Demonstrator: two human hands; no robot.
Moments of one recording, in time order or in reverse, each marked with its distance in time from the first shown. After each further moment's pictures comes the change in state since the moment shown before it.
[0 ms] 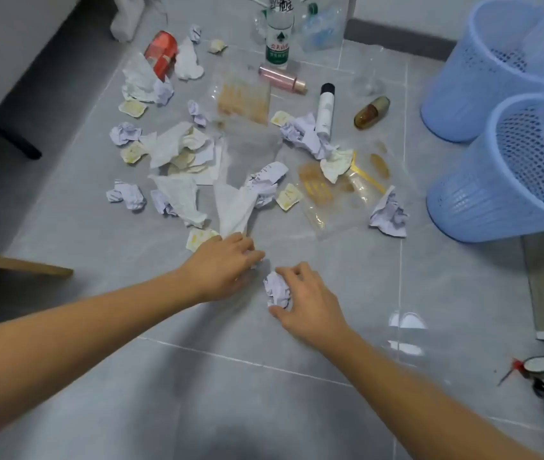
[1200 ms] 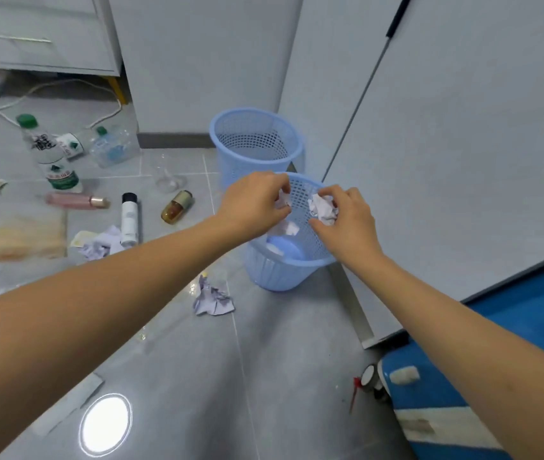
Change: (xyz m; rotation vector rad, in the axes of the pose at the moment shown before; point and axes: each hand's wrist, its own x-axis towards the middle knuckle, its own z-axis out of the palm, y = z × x) left_hand 0.374 0.221 -0.221 -0.344 0.365 0.116; right_hand -0.039 0.226 -0.354 0.017 0.842 0.343
